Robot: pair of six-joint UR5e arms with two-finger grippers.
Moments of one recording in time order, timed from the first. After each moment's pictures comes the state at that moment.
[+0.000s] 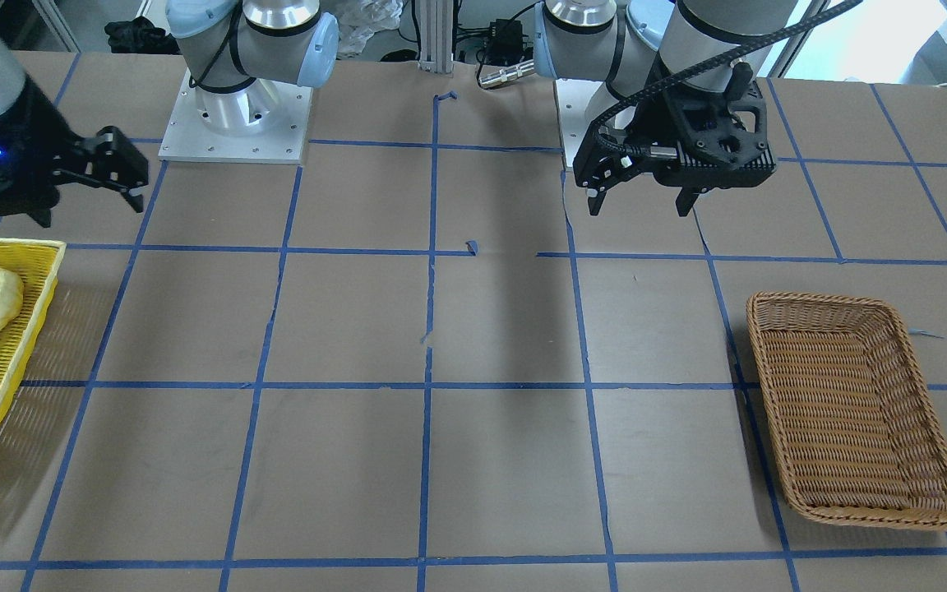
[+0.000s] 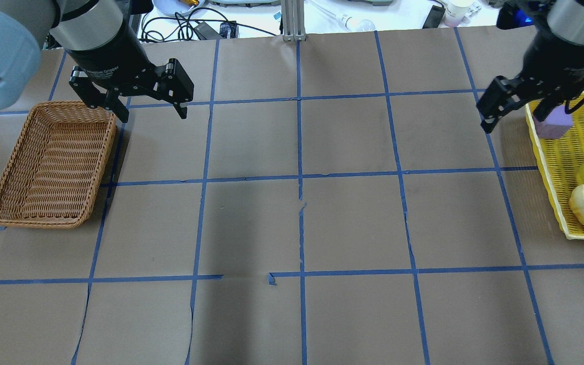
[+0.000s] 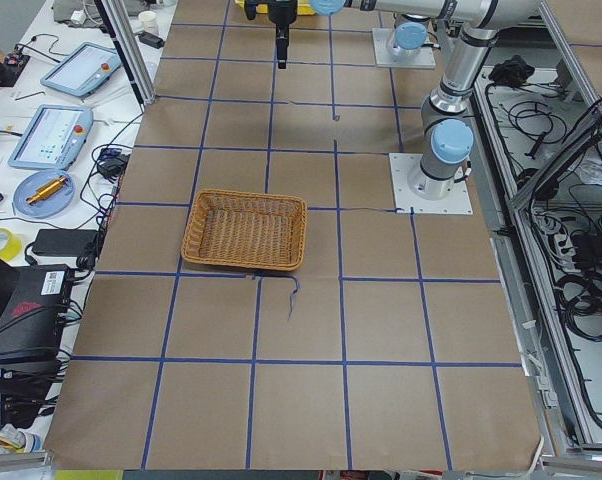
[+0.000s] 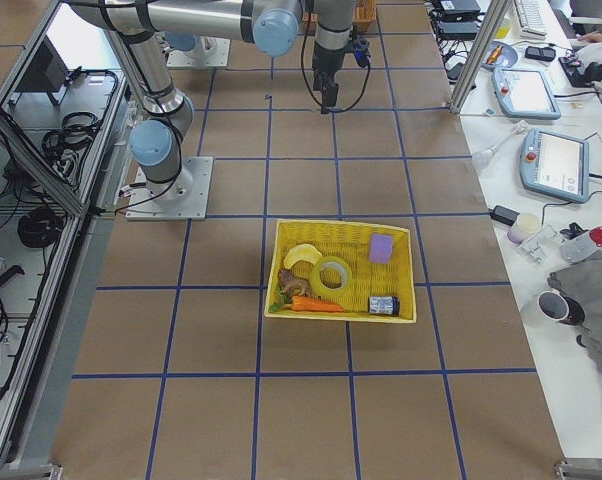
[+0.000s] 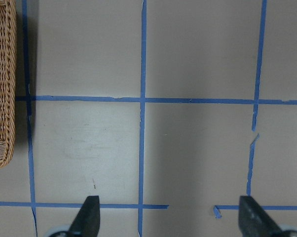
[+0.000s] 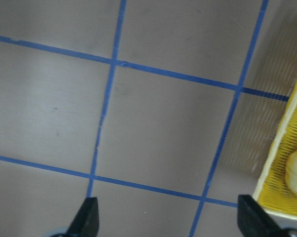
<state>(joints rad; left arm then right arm) -1.63 -1.59 -1.50 -1.60 1.57 -0.08 1.28 -1.56 1.60 -1.51 -1.58 -0.53</state>
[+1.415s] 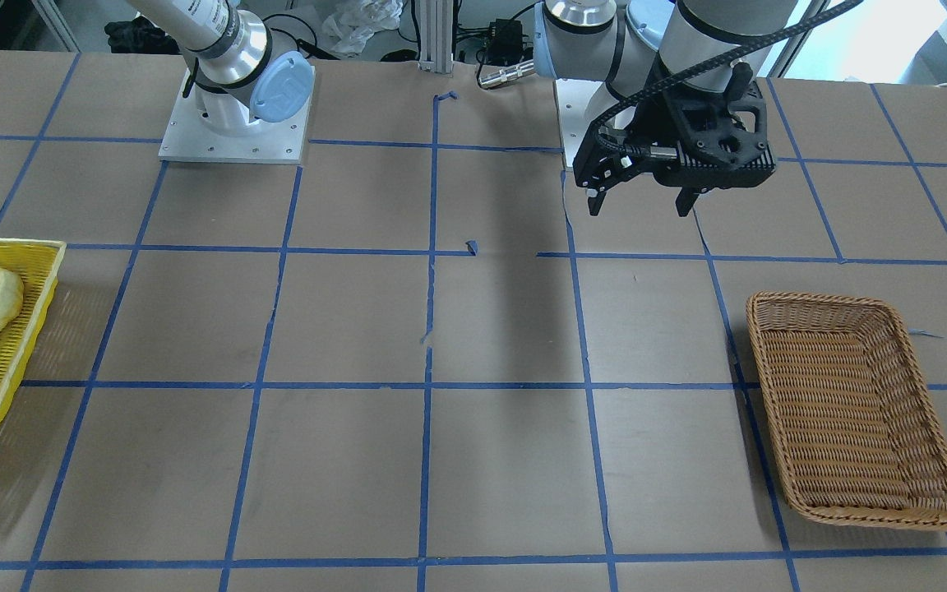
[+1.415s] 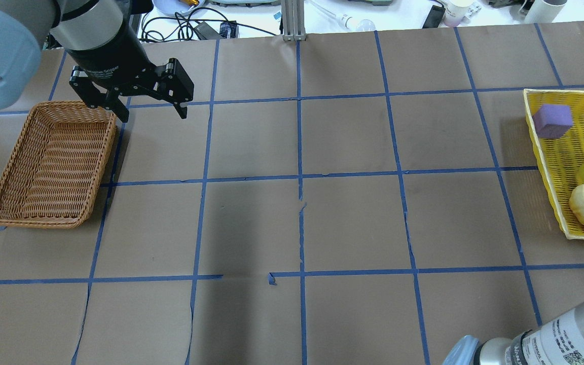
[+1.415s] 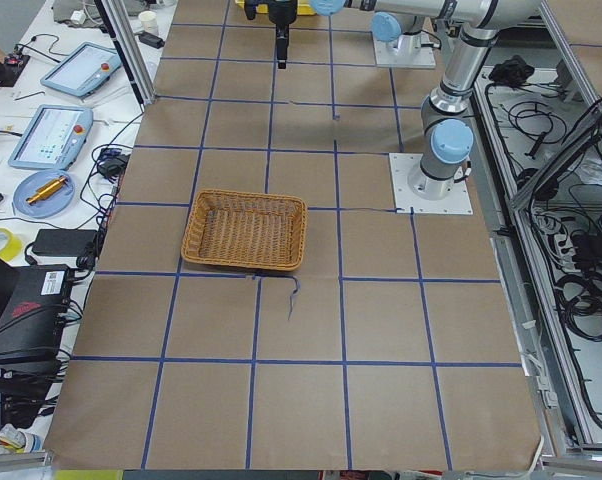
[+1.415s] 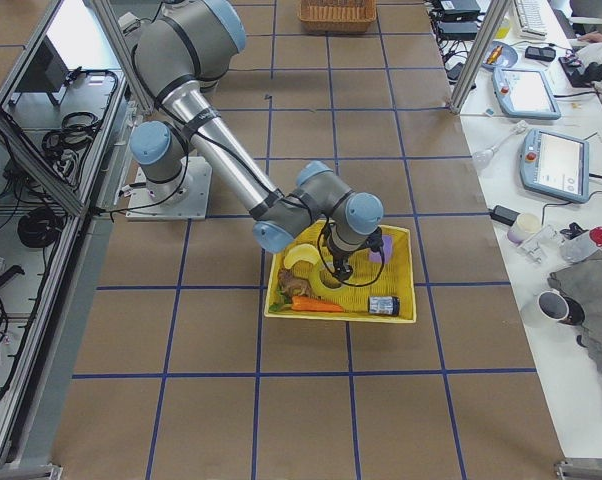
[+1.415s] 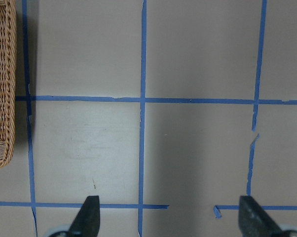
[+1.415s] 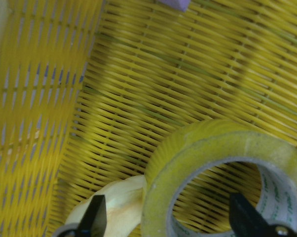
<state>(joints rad) -1.63 -1.59 -1.50 -1.60 1.57 -0.08 0.81 -1.09 1.63 -1.93 -1.58 -1.04</state>
